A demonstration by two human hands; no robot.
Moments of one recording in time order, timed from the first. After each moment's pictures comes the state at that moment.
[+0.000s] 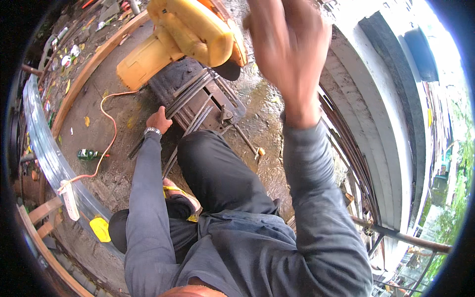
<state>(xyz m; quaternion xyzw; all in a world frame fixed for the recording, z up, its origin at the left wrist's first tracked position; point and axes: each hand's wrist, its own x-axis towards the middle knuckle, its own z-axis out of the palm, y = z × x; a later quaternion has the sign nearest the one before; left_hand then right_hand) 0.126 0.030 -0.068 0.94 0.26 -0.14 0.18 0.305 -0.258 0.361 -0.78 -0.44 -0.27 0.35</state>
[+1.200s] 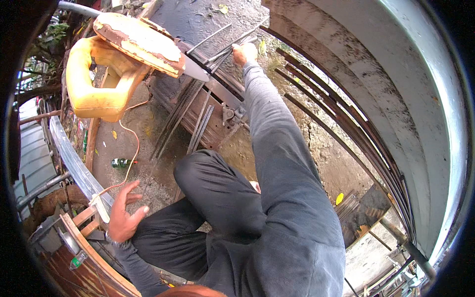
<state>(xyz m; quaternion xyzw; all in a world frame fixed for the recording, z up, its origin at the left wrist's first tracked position) 0.023 -0.086 0.312 0.87 0.27 -0.20 0.35 0.508 -0.238 -0.136 -0.78 0.06 0.22 0.59</state>
